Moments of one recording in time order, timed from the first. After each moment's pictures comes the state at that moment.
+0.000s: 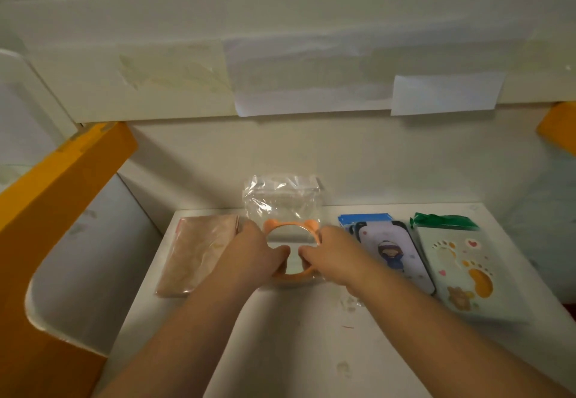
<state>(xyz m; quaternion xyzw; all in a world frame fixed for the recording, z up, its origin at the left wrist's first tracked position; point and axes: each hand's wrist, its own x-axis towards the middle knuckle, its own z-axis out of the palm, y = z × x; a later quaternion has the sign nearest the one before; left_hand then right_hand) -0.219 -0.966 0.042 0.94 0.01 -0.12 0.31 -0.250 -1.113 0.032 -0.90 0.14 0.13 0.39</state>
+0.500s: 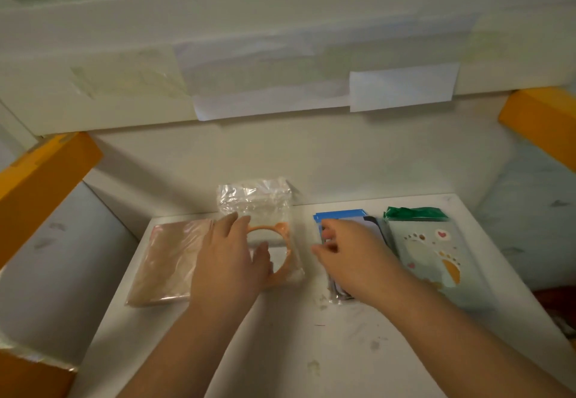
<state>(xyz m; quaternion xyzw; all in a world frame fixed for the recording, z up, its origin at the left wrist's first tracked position) -0.248 -0.981 0.031 0.97 -0.11 0.10 0.21 -0.297 -1.168 0.049 -0.93 0.09 0.00 0.36</state>
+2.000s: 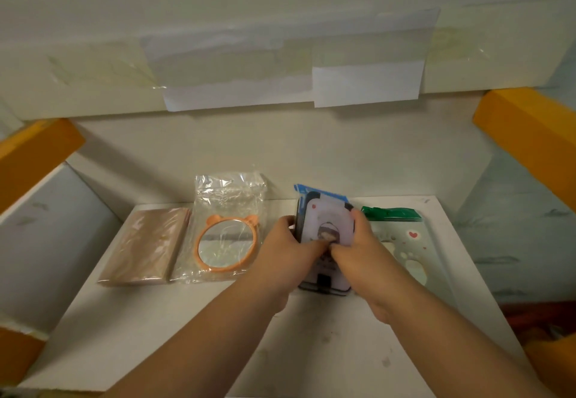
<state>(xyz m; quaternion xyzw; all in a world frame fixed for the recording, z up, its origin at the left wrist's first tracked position) -0.283 -1.108 0.031 0.75 0.00 -0.17 0.64 -0.319 -1.230 0.024 -0.75 0.17 0.00 0.64</state>
